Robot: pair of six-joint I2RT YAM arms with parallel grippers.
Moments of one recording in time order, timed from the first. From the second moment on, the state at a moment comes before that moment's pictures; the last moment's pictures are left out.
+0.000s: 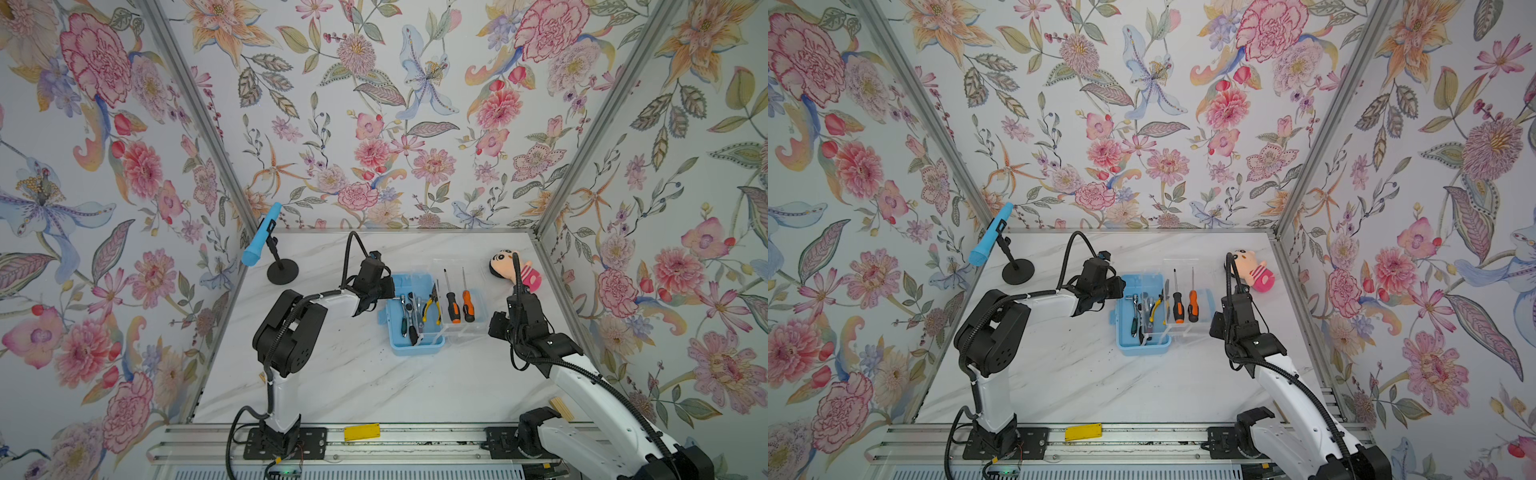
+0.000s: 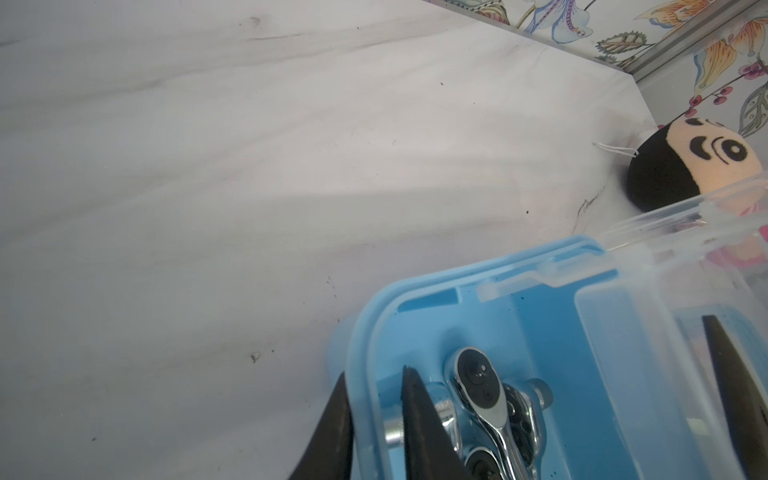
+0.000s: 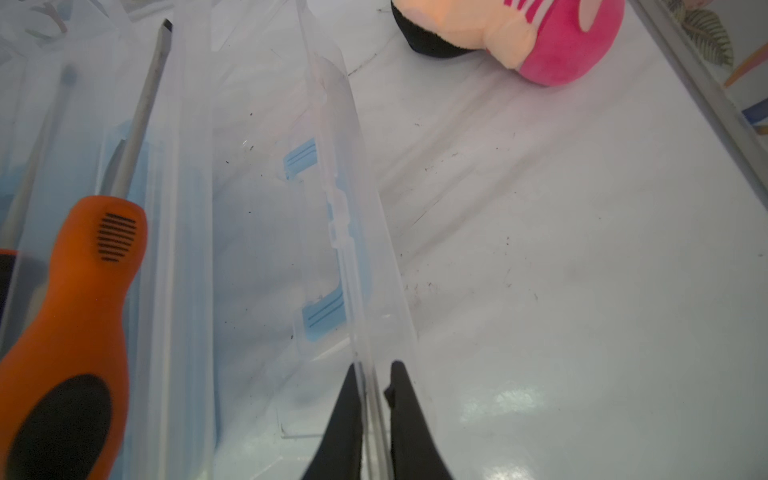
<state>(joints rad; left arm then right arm) -0.54 1.96 1.16 0.12 0.05 -0.51 0.35 0.95 0.67 -0.51 0.24 0.46</state>
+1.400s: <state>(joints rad) -0.58 1.95 1.12 0.17 0.08 -0.51 1.07 1.42 1.24 -0.67 0.53 0.48</state>
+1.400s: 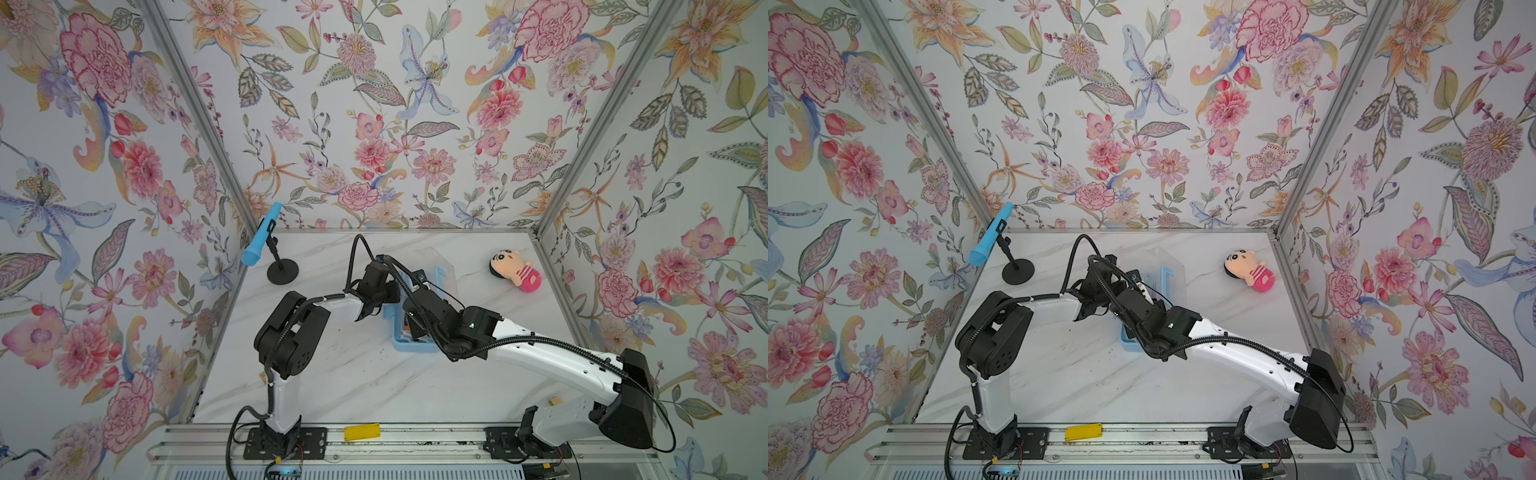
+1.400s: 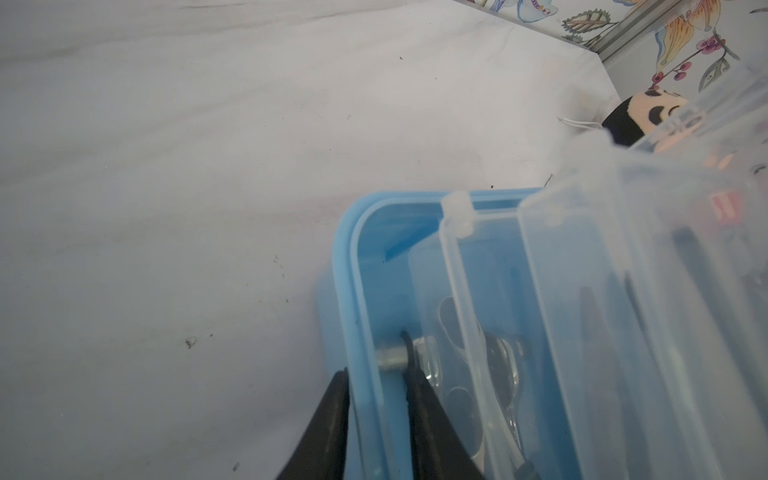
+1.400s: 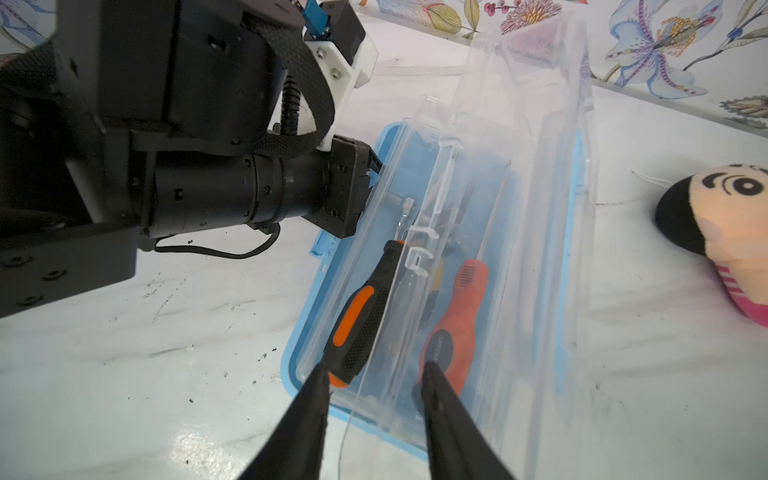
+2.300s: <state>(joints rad) -0.61 1.68 0.91 0.21 -0.01 -0.64 0.89 1.27 1.11 -0.53 0.19 0.50</state>
